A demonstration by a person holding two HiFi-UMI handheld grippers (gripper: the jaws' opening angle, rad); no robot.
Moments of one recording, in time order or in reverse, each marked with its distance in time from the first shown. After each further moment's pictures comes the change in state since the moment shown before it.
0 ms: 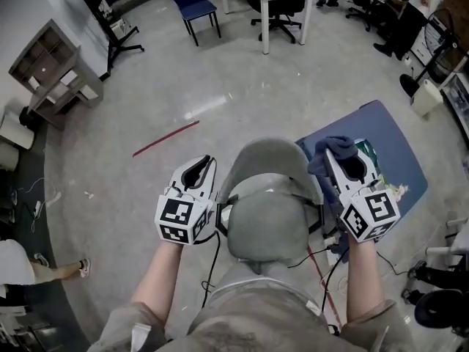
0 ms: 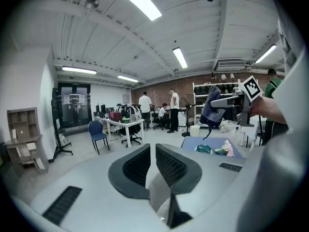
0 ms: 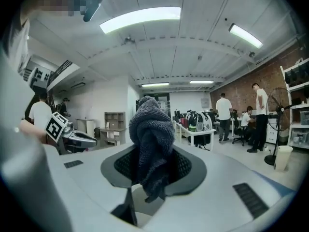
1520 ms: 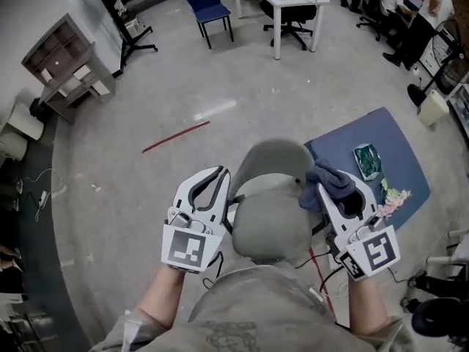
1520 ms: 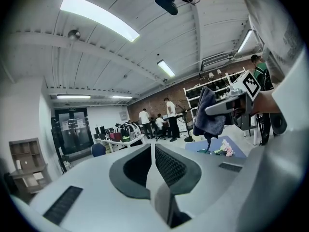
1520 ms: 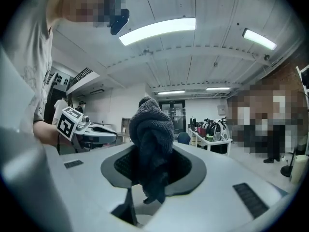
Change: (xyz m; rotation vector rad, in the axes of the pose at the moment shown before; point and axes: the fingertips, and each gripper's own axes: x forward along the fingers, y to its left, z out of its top) left arm -0.079 -0.057 0.078 0.186 -0.174 0.029; right arm -0.063 0.095 0.038 -0.080 -0.097 0.193
